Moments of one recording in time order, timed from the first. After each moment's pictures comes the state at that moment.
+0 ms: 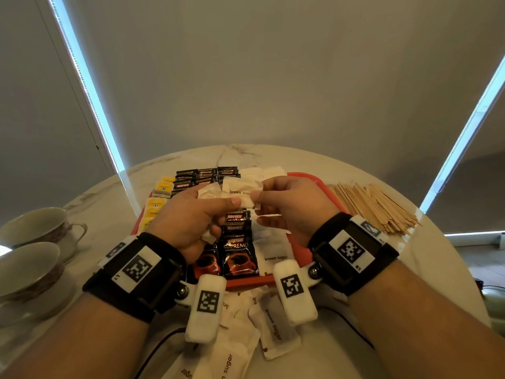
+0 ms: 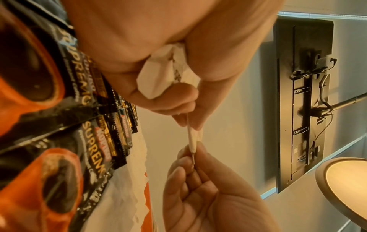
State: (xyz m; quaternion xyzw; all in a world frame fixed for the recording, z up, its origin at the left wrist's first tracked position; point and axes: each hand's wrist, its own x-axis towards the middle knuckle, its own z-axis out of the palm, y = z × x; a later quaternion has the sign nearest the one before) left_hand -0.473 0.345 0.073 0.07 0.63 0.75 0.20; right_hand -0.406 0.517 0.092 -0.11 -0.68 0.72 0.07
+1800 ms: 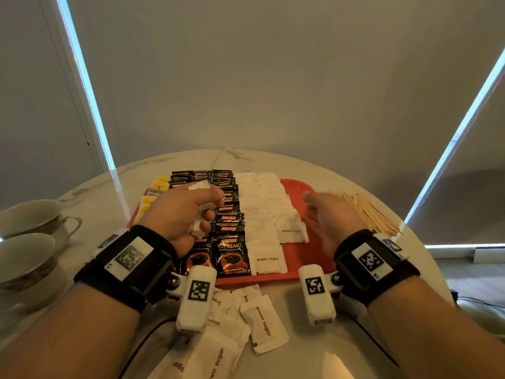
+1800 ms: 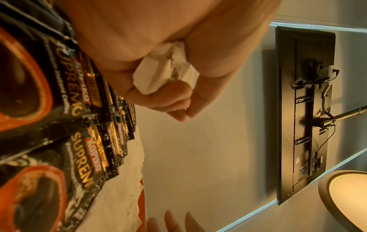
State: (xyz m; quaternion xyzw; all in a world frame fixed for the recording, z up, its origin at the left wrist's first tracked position) left_hand -0.479 0.339 0.078 0.04 0.61 0.76 0.20; right_hand -0.392 0.573 0.069 -0.32 -0.67 0.65 0.18
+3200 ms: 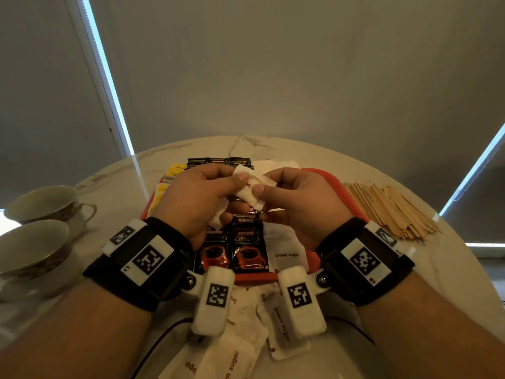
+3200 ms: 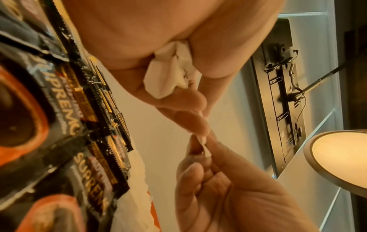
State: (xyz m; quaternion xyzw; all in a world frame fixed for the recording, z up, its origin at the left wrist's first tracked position) left_hand -0.464 0.342 0.085 0.11 0.66 0.74 0.12; right_hand -0.409 0.507 0.082 -0.03 -0.68 0.73 0.08
